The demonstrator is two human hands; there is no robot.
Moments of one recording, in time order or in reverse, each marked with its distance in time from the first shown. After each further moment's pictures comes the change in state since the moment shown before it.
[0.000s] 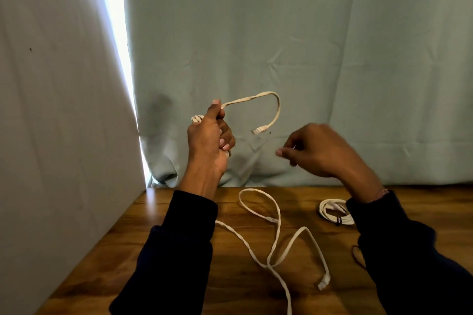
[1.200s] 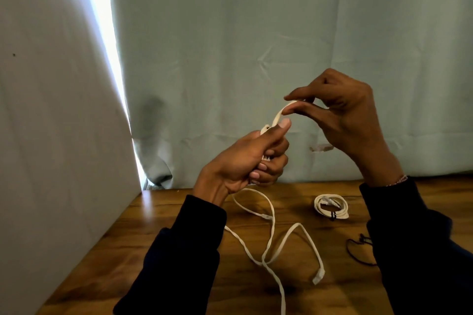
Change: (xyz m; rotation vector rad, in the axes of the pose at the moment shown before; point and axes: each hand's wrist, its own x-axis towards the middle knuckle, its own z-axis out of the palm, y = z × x) left_hand -0.037 -0.019 0.022 0.423 -0.935 -0.430; right_hand -0.005 0.018 -0.042 0.293 0.637 -0.554
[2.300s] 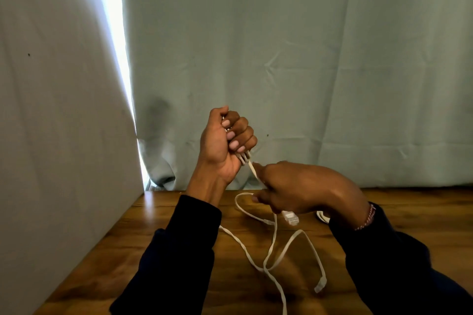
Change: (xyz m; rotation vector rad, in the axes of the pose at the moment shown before) left_hand 0.005 0.006 -0.031 -0.599 0.397 0.522; right_hand -0.010 -0.080 0.045 -0.197 -1.284 0.425
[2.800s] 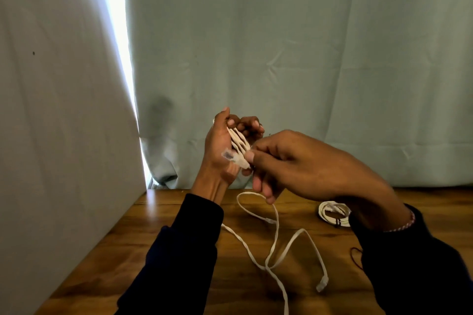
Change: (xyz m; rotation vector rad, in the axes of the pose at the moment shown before) left_hand 0.003 -0.006 -0.011 0.062 0.173 -0.025; right_hand -0.035 -0.008 -0.018 0.639 0.219 -0.226
